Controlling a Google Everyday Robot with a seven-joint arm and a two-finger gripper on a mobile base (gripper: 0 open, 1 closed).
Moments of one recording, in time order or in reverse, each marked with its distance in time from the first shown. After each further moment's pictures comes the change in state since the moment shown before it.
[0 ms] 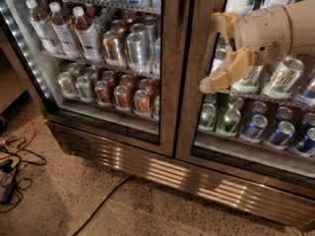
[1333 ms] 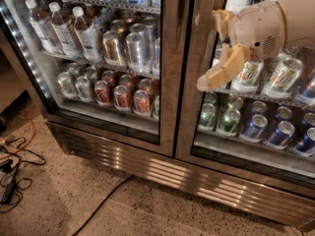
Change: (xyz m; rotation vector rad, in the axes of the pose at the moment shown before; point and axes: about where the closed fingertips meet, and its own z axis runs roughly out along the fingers) arm -0.006 0.000 0.007 -0.040 0.024 -0.016
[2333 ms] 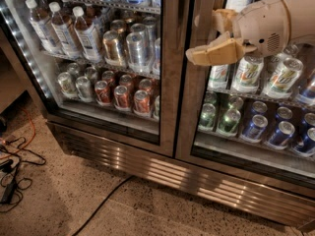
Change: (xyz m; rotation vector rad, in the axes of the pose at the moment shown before) arm 0.003 -0.007 -0.007 -0.003 0.002 -0.003
